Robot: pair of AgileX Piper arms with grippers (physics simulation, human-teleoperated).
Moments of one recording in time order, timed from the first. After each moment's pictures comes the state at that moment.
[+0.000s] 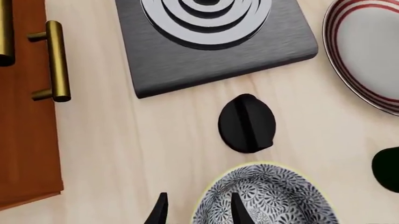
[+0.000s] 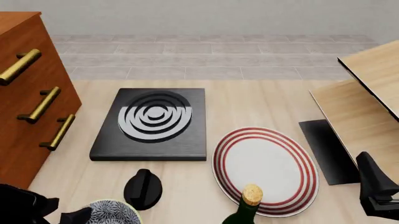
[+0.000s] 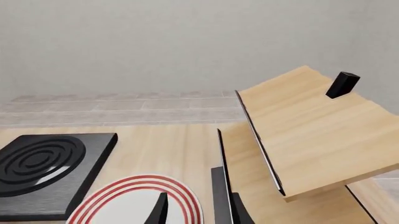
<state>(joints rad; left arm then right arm) -0.33 0.41 -0.13 0.56 -0.08 -0.01 0.00 0.00 0.02 0.03</state>
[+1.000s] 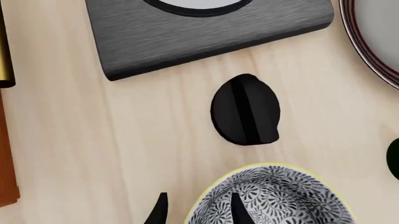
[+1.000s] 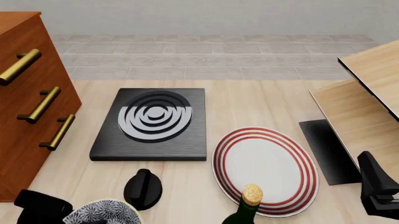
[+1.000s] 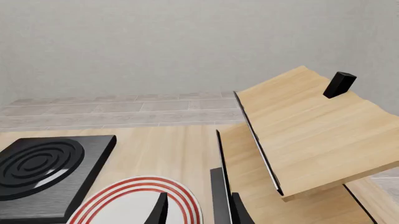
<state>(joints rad) -0.41 0.70 -0.02 0.27 -0.17 -0.02 0.00 0.00 0.02 0.03</state>
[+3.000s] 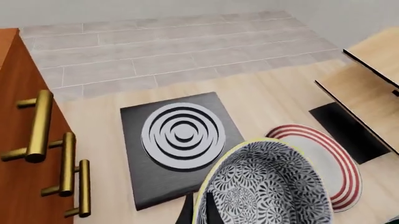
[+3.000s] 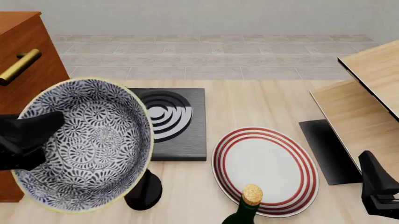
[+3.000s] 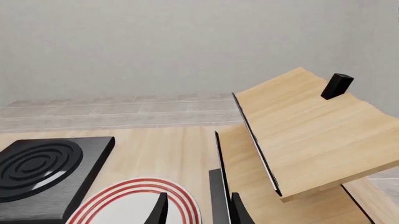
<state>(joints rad) -0.38 0.49 -0.55 0.43 -0.10 -0.02 0.00 0.00 0.01 0.03</state>
